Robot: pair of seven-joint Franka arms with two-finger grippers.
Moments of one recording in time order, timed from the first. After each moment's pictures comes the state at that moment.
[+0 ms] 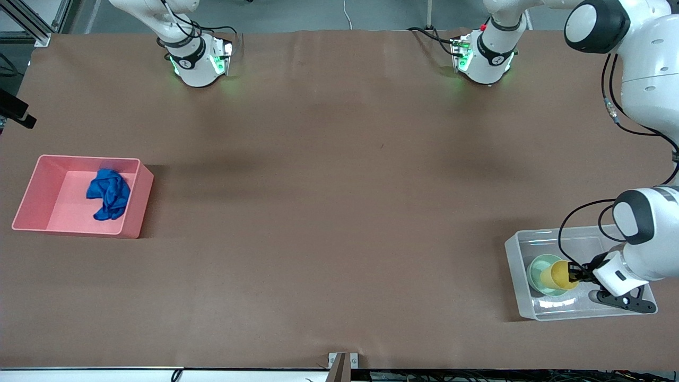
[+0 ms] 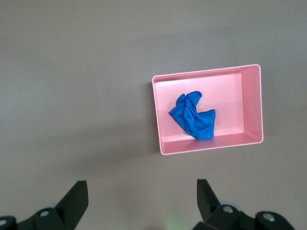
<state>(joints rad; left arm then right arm) 0.28 0.88 -0.23 -1.21 0.13 2.15 0.30 -0.07 -0.04 -0.06 -1.48 -0.03 1.44 0.03</state>
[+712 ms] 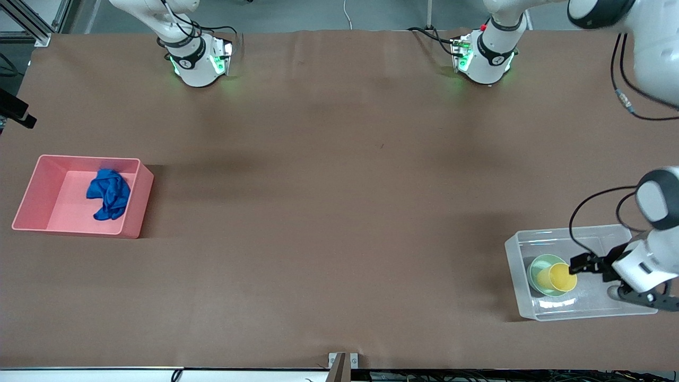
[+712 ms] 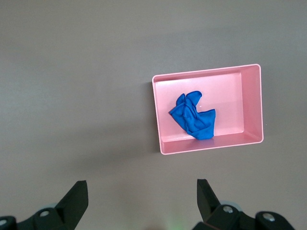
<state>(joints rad) 0.27 0.66 -0.30 -1.20 0.13 1.93 0.22 -0.07 -0.04 -0.06 -1.48 -0.03 1.44 0.03</state>
